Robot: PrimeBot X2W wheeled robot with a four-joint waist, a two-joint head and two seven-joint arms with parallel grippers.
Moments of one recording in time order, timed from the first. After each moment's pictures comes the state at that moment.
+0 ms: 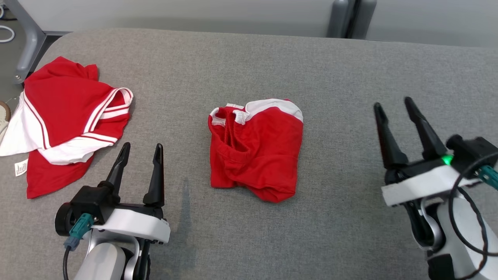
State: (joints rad) left arm -0.21 0.17 -0.25 0.21 -0.38 0.08 -0.26; right arm -0.41 -0.18 0.27 0.27 0.44 0.13 -0.26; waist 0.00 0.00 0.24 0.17
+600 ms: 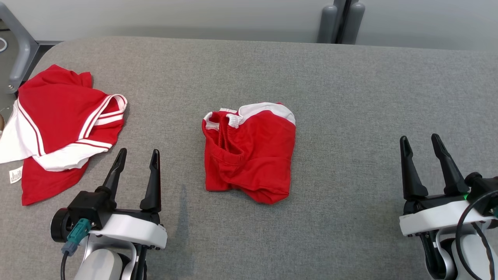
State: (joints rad) left arm -0.17 0.20 -0.25 0.17 -0.38 0.11 -0.25; right arm -0.20 -0.12 0.05 0.21 0.29 0.13 -0.26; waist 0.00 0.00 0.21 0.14
